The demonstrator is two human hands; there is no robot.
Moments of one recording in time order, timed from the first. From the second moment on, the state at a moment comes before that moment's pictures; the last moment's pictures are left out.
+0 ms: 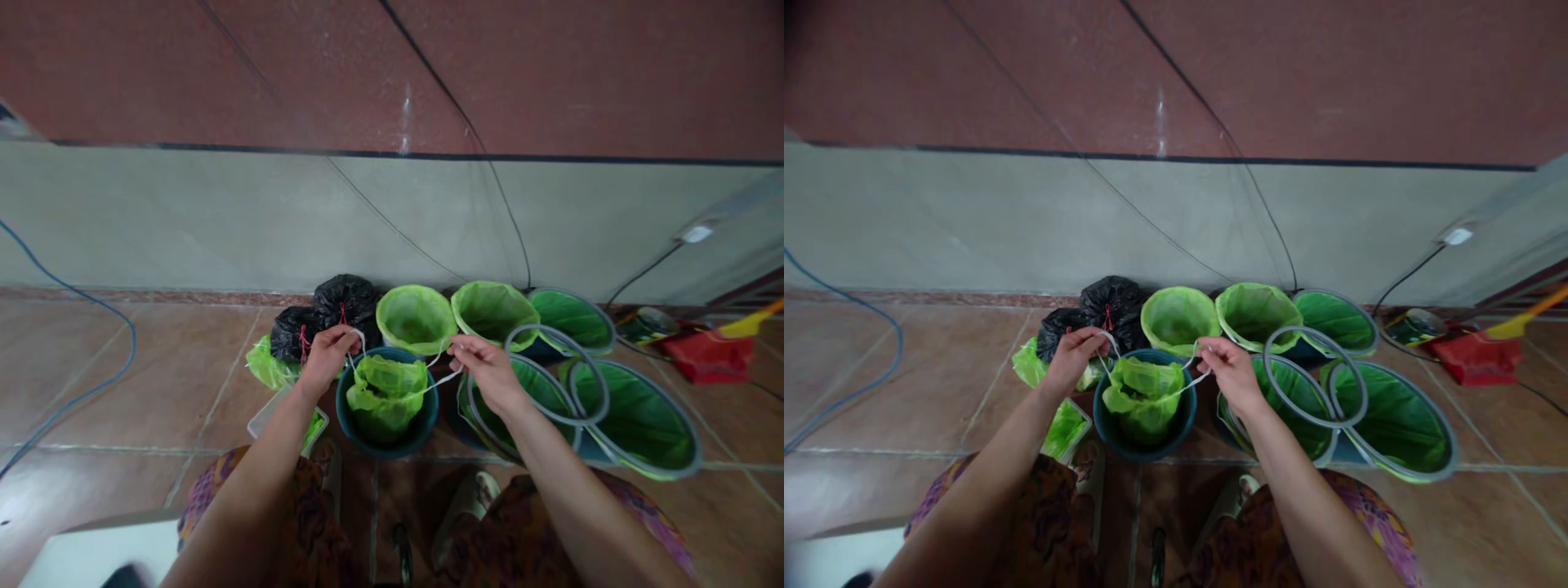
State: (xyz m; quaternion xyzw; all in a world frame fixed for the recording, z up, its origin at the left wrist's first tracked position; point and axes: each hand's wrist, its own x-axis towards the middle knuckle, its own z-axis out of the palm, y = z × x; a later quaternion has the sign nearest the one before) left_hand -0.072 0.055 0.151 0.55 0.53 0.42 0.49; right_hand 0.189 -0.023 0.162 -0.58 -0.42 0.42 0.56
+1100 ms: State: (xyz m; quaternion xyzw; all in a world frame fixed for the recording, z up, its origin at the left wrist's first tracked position) left_hand -0.018 0.033 0.096 0.71 0.47 0.20 0.49; right_hand 0.165 0.005 0.153 -0.60 -0.48 0.41 0.49
